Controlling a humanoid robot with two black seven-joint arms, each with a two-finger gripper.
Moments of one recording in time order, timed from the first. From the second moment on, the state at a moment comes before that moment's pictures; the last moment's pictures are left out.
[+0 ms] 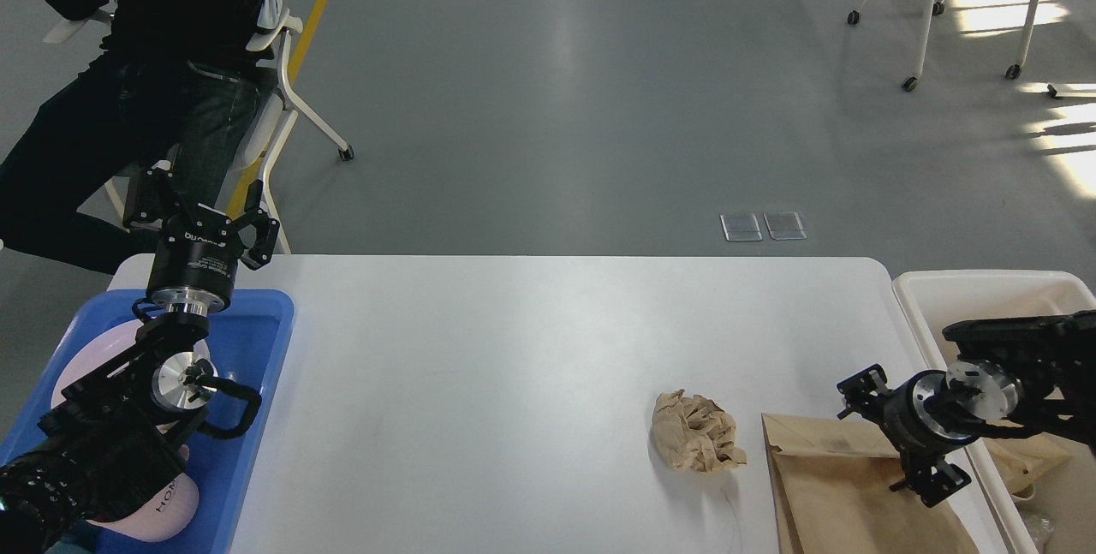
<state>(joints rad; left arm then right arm) -0.67 0.29 -0.60 -0.44 -0.20 -0.47 -0.71 1.17 -0.57 -0.73 1.07 0.33 0.04 -0.42</state>
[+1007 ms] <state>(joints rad) -0.67 0.29 -0.60 -0.44 -0.20 -0.47 -0.71 1.25 -0.56 -0.75 1.06 0.32 -0.13 -0.43</state>
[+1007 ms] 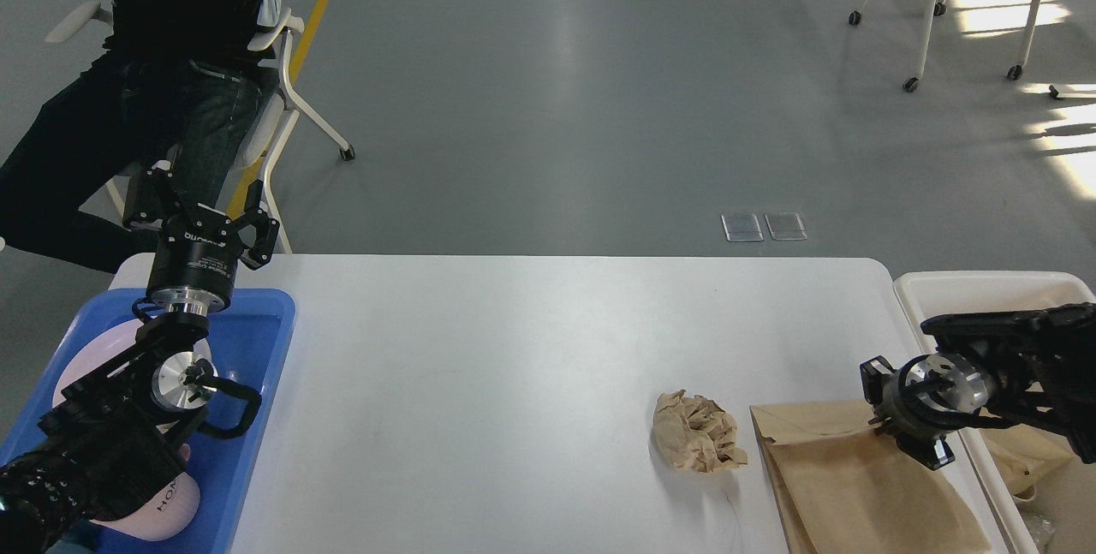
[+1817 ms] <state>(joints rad) -0.67 0.29 -0.60 -0.44 -0.20 -0.47 -0.71 2.02 -0.84 -0.84 1.11 0.33 0.38 -0.58</state>
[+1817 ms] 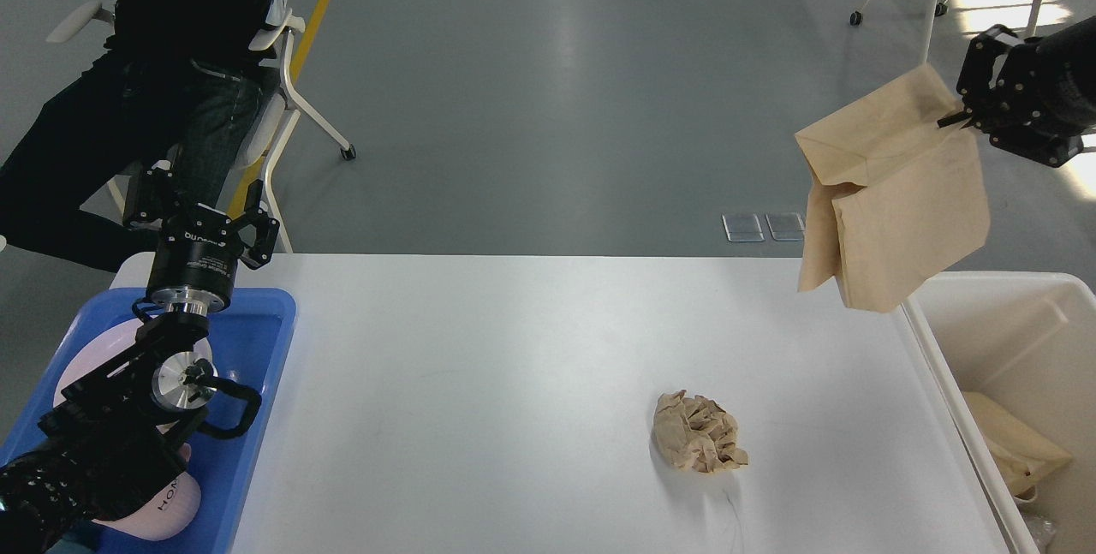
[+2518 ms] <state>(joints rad) -0.67 0.29 -0.60 -0.45 -0.20 -0.47 -0.71 1.56 -0.80 -0.84 0.59 0.22 0.33 -0.58</state>
